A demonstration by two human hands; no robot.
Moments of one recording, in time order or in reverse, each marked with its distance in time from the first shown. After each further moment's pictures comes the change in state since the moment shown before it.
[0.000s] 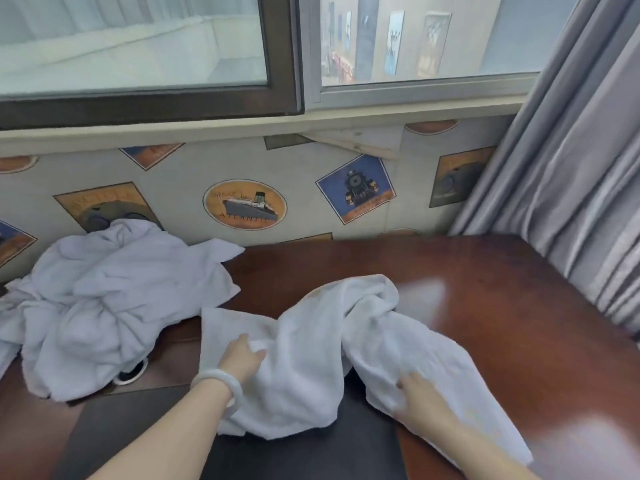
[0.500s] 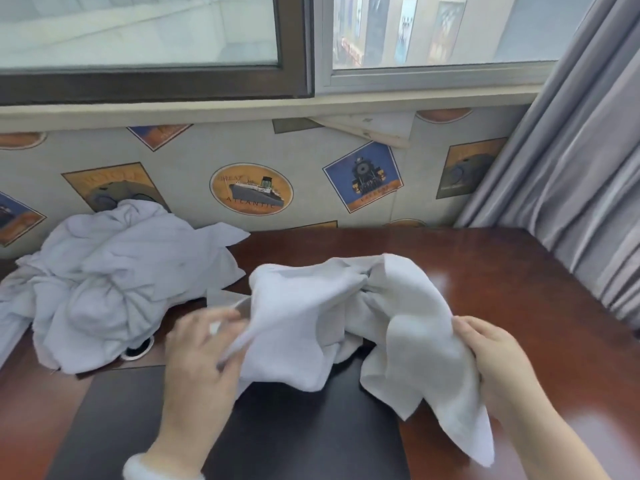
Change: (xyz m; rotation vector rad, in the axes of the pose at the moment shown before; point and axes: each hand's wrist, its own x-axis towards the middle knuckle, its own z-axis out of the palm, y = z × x) left_hand -0.146 -0.005 -0.046 0.038 0.811 0.948; right_hand -0.069 -0.013 -0.107 1.255 0.349 0.100
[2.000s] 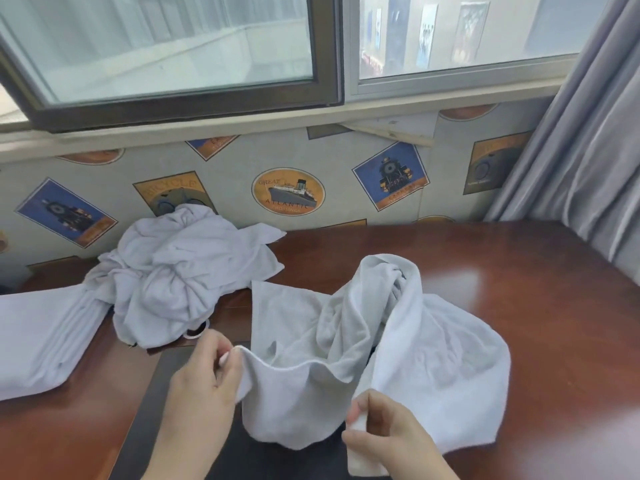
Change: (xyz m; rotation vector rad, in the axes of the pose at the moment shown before) left_hand -0.045 0.031 -0.103 -0.056 -0.211 -0.531; right_hand -0.158 0.056 0.111 -0.162 -0.616 -0.029
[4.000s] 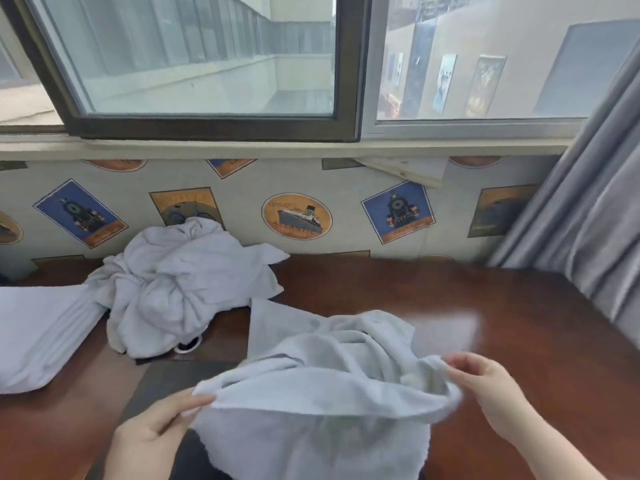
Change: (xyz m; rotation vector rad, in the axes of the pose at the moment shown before) left_hand -0.020 -0.060 0.009 -0.419 0.092 -0.070; right_hand 0.088 0.020 -0.194 0.022 0.373 -0.015
